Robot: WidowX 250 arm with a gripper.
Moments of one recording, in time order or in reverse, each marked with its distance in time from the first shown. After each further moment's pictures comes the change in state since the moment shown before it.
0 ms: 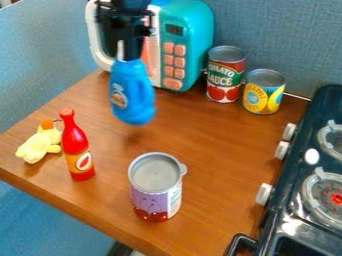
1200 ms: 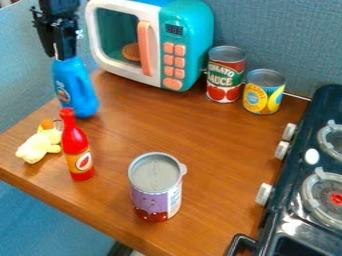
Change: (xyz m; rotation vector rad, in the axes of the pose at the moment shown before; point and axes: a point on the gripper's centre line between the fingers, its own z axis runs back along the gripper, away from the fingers) arm -0.025 0.106 -0.020 -0.010 -0.076 0.031
